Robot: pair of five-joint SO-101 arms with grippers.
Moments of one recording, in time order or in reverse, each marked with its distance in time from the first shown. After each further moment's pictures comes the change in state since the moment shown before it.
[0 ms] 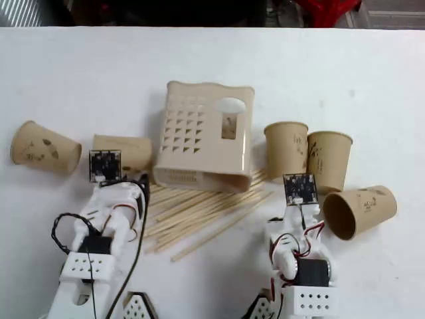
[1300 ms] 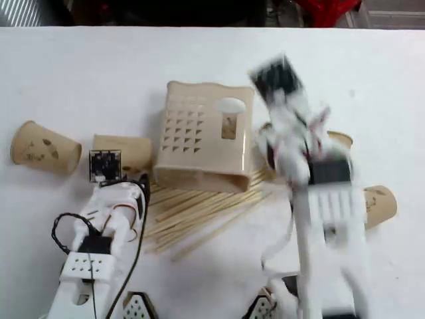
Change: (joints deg) left arm 0.0 0.0 0.0 0.0 0.0; right arm -8.9 75.9 -85.8 1.9 16.1
